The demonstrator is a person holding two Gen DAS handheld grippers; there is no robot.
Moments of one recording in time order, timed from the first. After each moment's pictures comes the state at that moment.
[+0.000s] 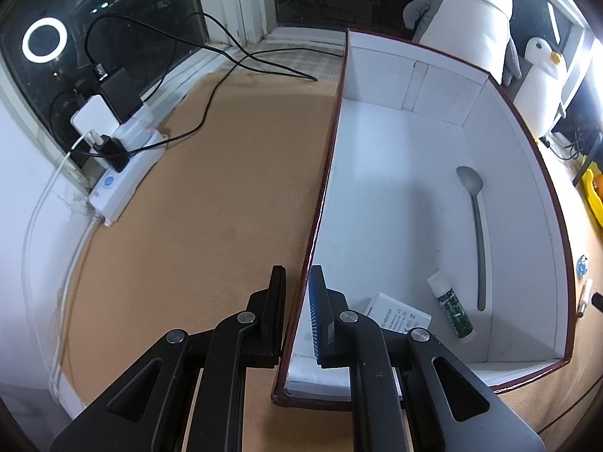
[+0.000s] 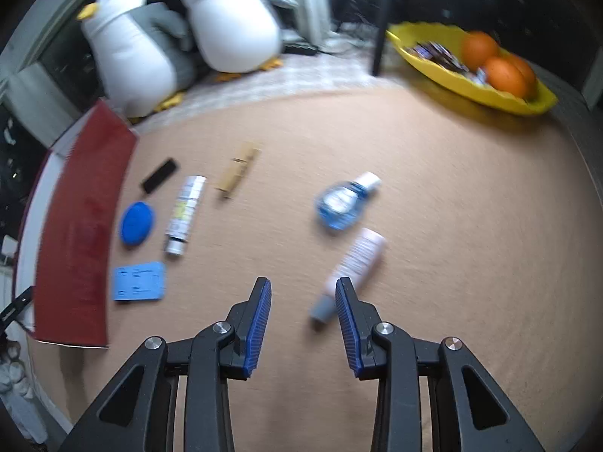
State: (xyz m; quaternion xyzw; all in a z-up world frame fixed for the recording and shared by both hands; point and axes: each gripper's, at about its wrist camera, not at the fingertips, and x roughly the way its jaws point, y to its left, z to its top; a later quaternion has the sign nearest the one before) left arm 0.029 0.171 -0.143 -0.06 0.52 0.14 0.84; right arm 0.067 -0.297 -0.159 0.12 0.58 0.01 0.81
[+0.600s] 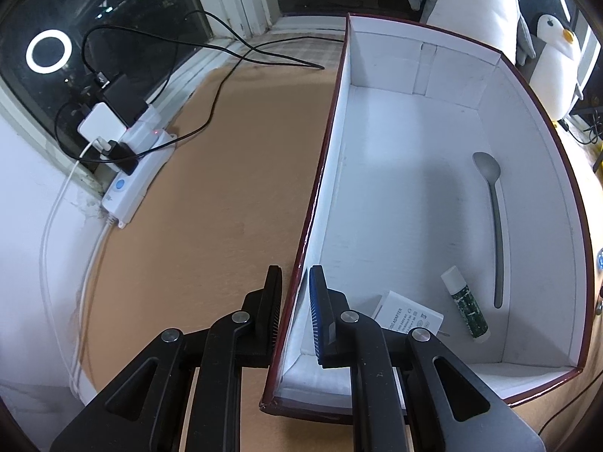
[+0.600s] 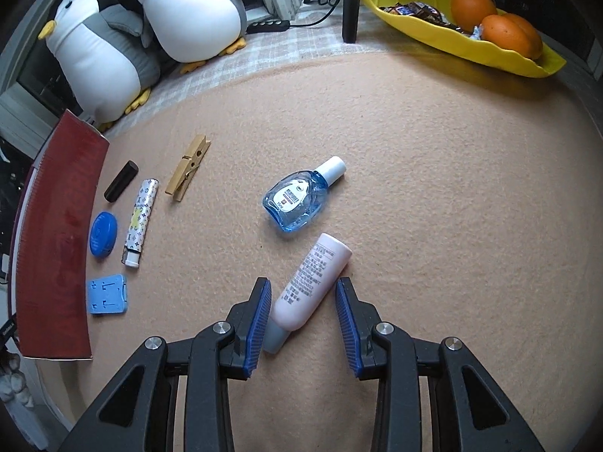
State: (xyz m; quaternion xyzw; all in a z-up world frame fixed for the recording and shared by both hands) left arm 0.039 0.159 -0.145 -0.03 0.54 0.17 0.82; right arm 0.091 -0.320 -0.192 0.13 0.60 0.03 0.79
